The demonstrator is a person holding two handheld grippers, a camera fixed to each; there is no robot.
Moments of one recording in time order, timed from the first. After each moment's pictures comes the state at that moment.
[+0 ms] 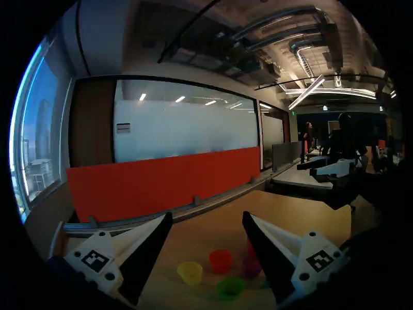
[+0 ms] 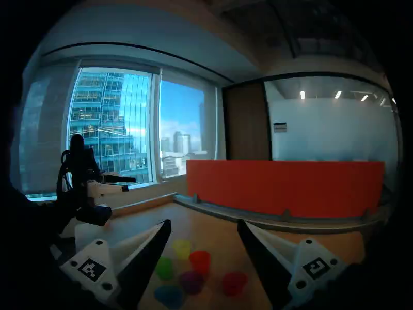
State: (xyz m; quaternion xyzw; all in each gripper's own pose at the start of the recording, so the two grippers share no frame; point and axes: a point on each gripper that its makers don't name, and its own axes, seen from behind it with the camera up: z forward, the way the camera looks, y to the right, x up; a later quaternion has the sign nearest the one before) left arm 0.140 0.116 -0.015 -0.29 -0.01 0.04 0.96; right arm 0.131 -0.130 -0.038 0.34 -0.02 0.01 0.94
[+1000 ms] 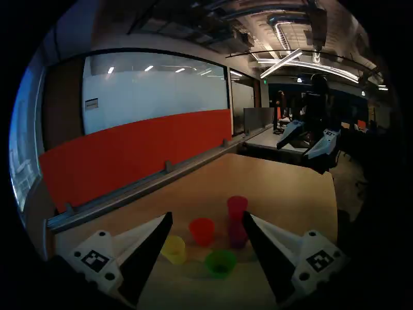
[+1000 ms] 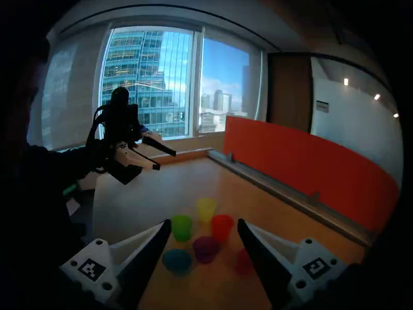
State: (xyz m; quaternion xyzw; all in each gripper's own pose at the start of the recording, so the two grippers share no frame) left arm 0.057 0.141 -0.011 -0.39 -0.11 0.09 0.91; right arm 0.057 -0.150 -0.058 0.45 -0.13 -0.10 0.88
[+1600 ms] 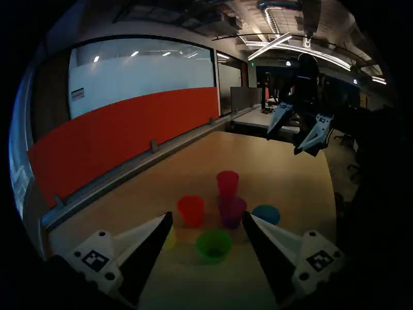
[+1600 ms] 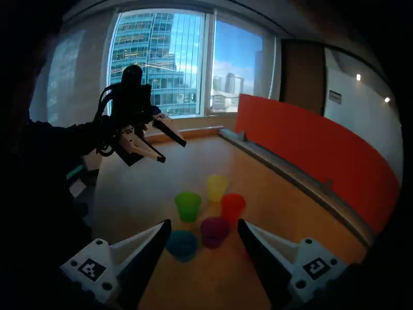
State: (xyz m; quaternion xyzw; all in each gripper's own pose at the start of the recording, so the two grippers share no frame) left arm -0.002 0.150 -0.021 -0.42 -0.17 0.13 0.88; right arm -0.001 -0.162 -0.061 0.48 -0.18 -0.15 0.85
